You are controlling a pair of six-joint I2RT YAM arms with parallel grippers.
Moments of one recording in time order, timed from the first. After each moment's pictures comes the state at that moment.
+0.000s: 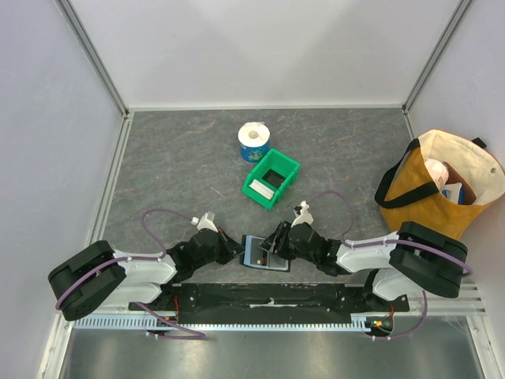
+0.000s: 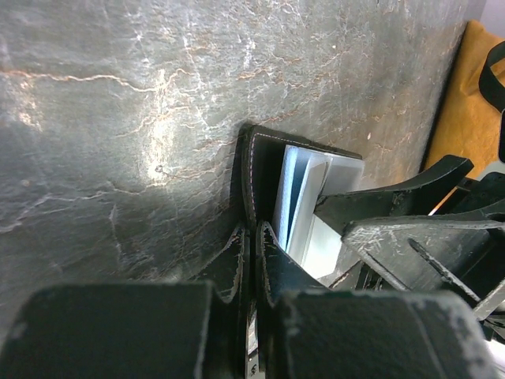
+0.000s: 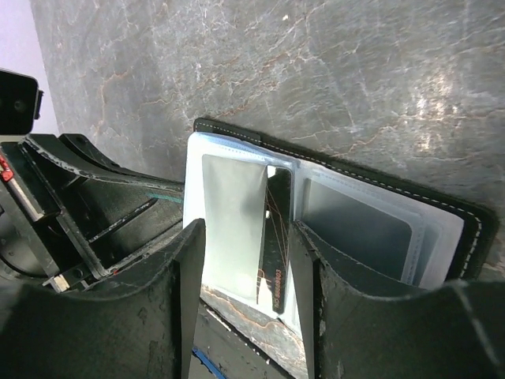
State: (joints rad) left arm -0.91 1.18 0.08 0.49 -0.08 -1.32; right arm 1.07 1.41 0.33 0.48 0.17 1.24
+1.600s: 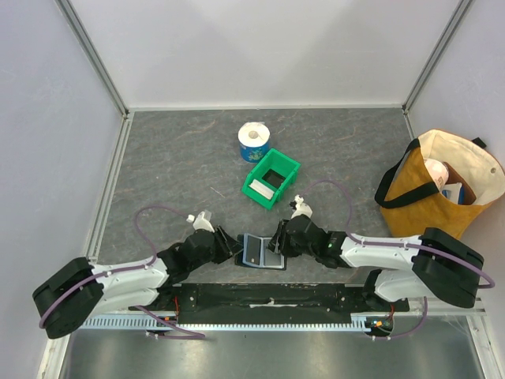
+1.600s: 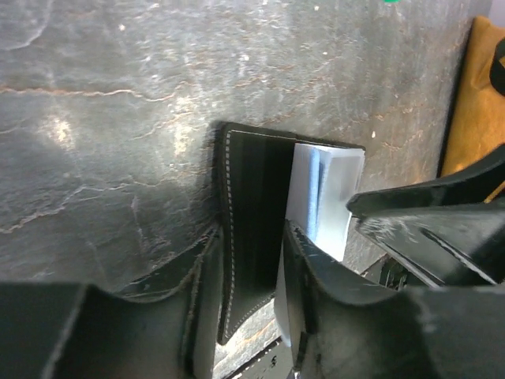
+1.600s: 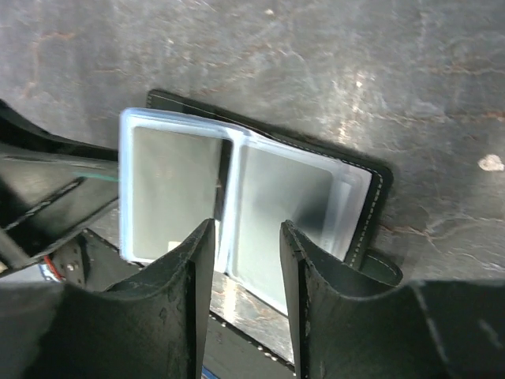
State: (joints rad) left arm -0.91 1.00 0.09 0.31 -0.13 -1.24; right arm 1.04 1.29 0.47 0.12 0.14 1.03
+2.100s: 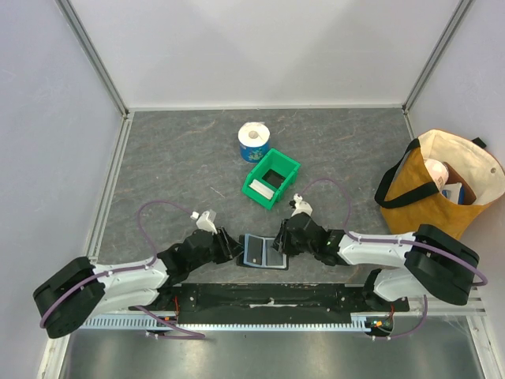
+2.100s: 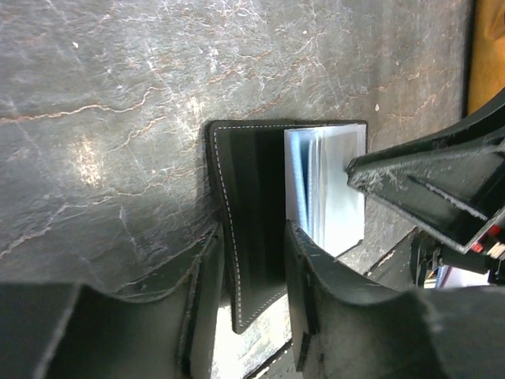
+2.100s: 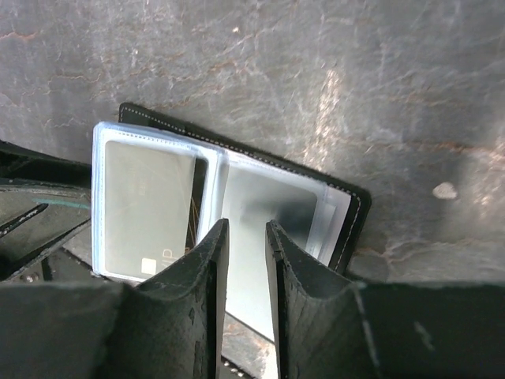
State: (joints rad) left arm -0.90 0.98 0.07 0.35 -0.09 -1.06; right arm 1.01 1.34 0.46 0.11 0.13 0.96
